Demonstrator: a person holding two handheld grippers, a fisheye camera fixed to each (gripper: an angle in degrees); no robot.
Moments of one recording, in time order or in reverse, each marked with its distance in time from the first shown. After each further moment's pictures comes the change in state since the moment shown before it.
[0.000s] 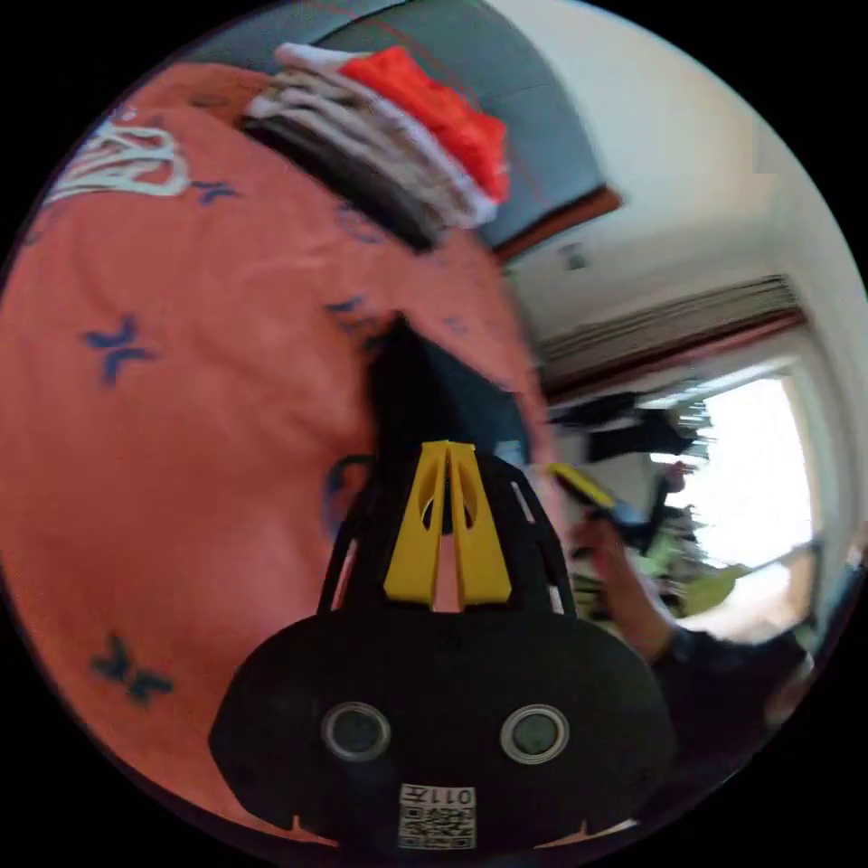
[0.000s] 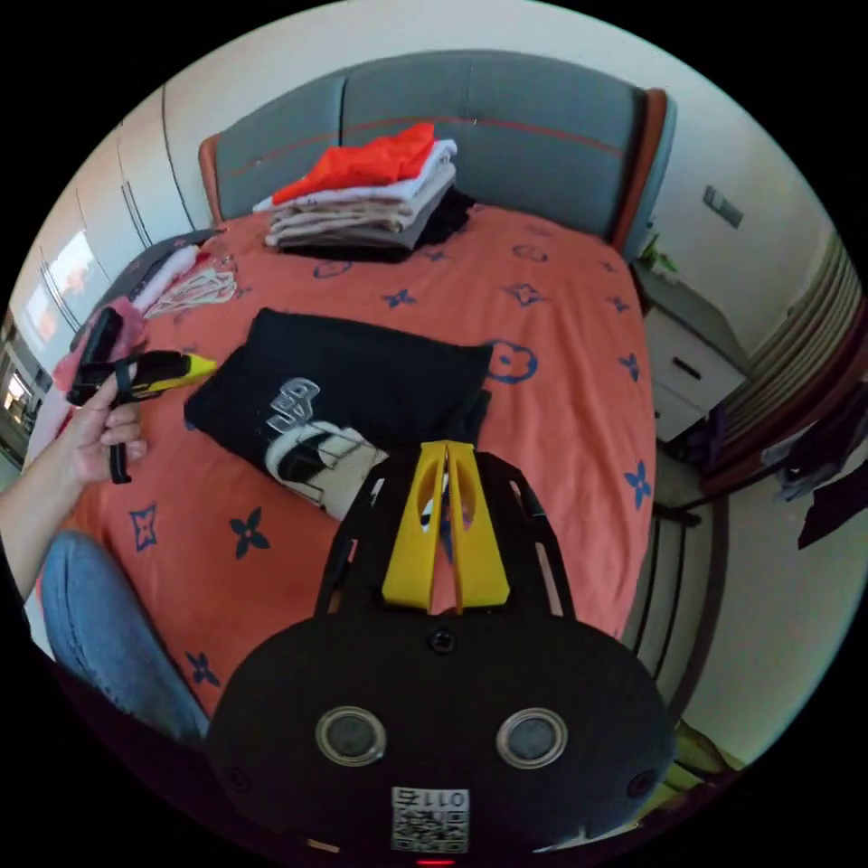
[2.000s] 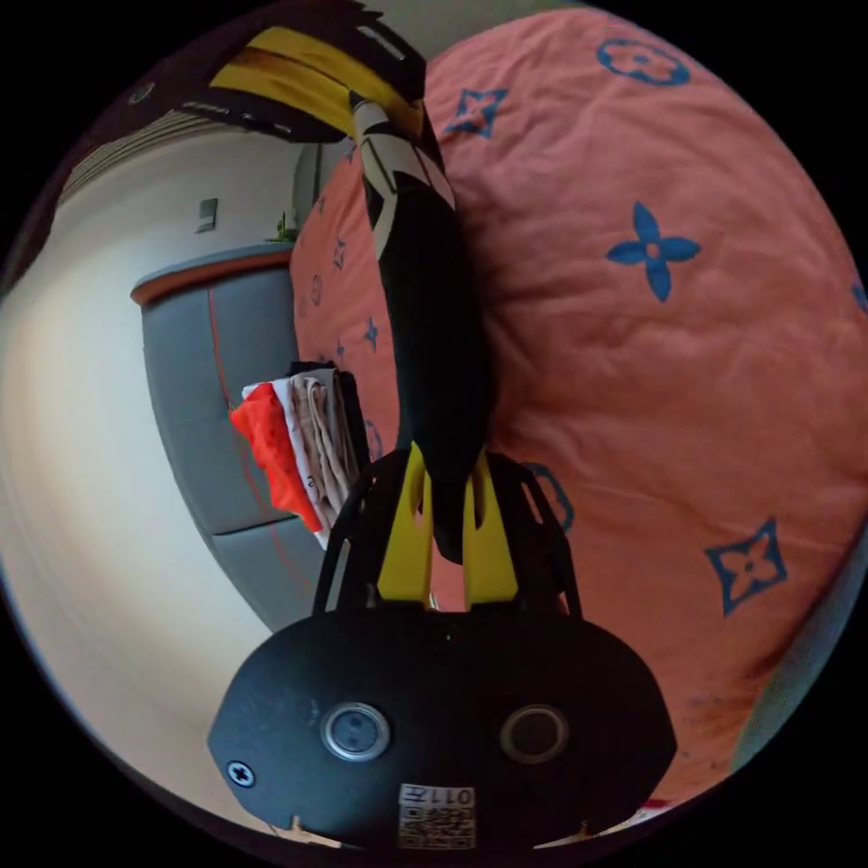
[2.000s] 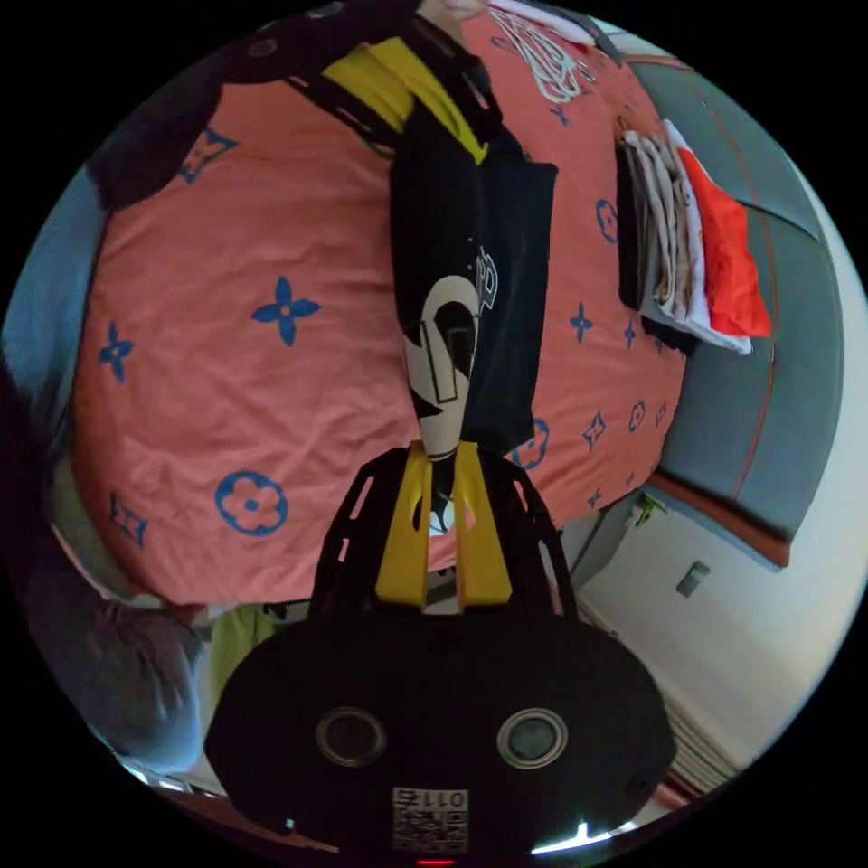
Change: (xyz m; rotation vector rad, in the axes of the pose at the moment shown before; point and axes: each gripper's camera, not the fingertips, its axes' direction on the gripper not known) left arm 0.417 0.033 0.133 -0.442 -1.379 1.692; right arm -0.207 -0.360 -0.060 -0.449 0.341 -1.171
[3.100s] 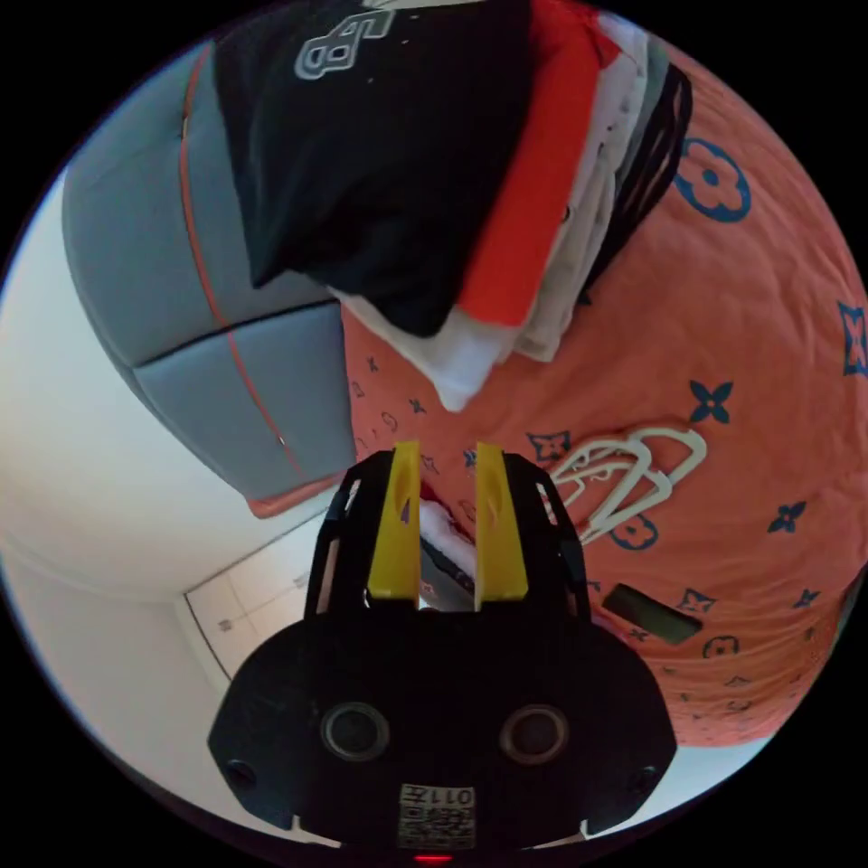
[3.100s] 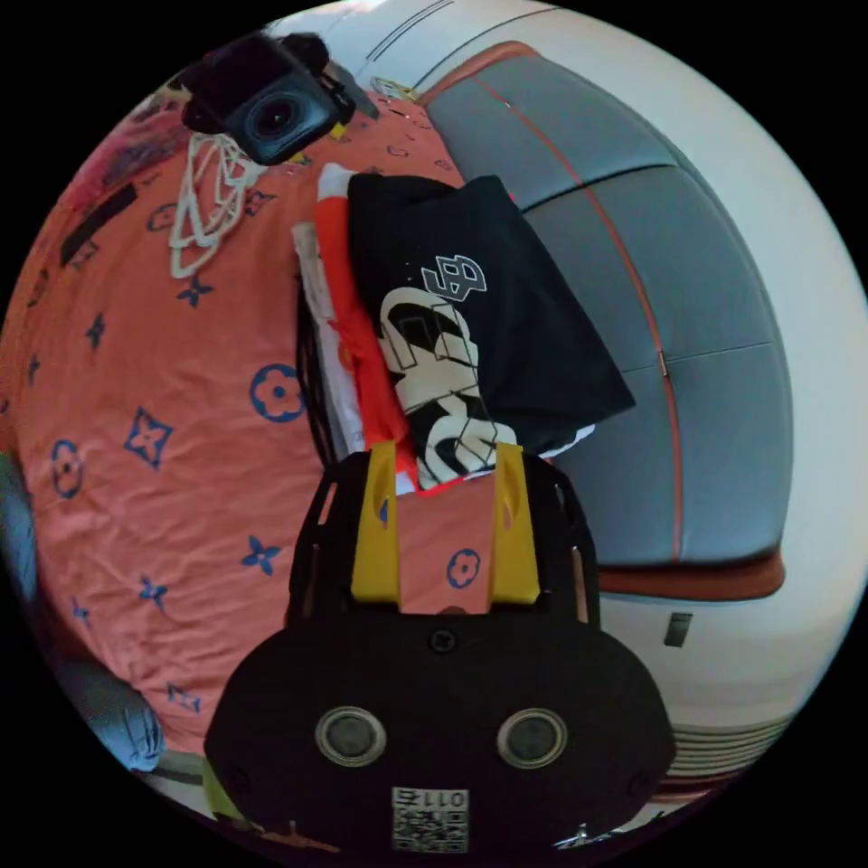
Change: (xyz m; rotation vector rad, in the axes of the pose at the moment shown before) left arm -0.235 0.235 0.306 -0.629 0.187 -0.193; right arm 0.326 0.031 0.117 0.366 0.129 0.306
